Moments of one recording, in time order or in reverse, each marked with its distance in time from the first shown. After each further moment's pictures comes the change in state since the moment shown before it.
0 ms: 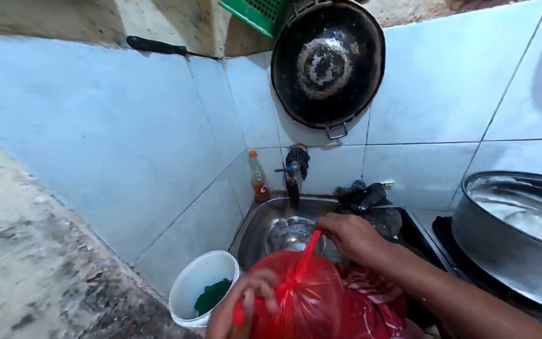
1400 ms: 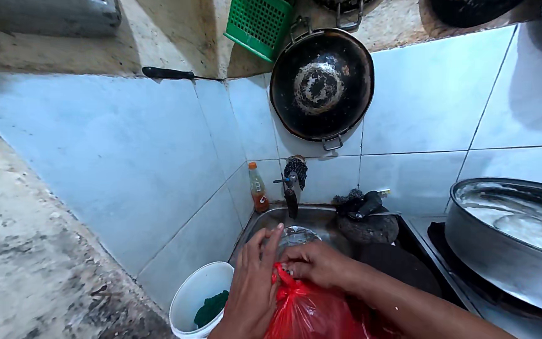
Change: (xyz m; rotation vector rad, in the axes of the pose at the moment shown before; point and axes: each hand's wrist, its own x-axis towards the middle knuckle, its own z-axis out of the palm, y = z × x) left_hand 0.057 -0.039 0.018 0.842 0.002 0.314; right_hand 0.018 -0.042 0.012 0.585 -0.308 -0.098
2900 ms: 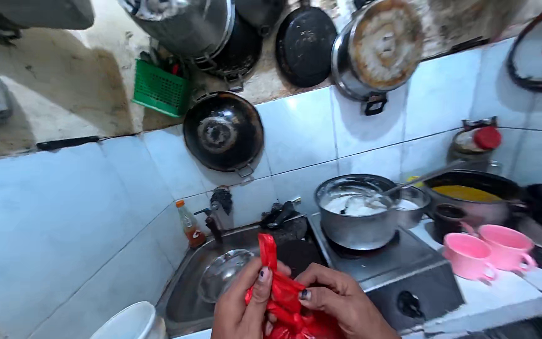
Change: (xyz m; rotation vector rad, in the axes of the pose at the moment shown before) left_hand 0.021 0.267 -0.066 -1.035 -0.169 -0.188; right_hand -0.275 -0.075 0.035 0.584 0.864 -0.160
